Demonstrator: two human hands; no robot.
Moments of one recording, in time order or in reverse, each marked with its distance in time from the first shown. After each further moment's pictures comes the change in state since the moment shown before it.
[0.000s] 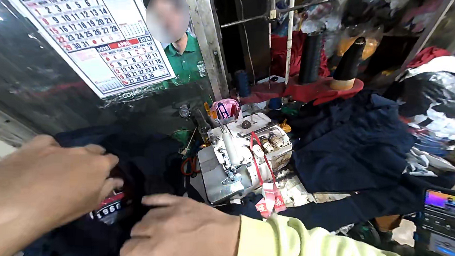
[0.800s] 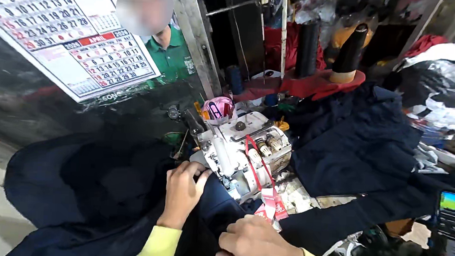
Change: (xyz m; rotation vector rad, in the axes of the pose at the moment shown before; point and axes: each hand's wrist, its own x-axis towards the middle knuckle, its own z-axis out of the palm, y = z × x) left_hand 0.126 0.185 0.112 -0.918 0.759 -0.070; right_hand -0.143 0.023 0.017 -0.045 -0.164 0.525
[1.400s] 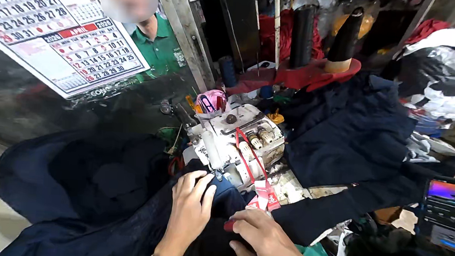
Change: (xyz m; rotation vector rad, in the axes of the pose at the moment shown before) left_hand -0.055 0.047 -0.012 -0.035 -0.112 0.036; right_hand -0.049 -0.003 0.010 0.195 0.340 0.158
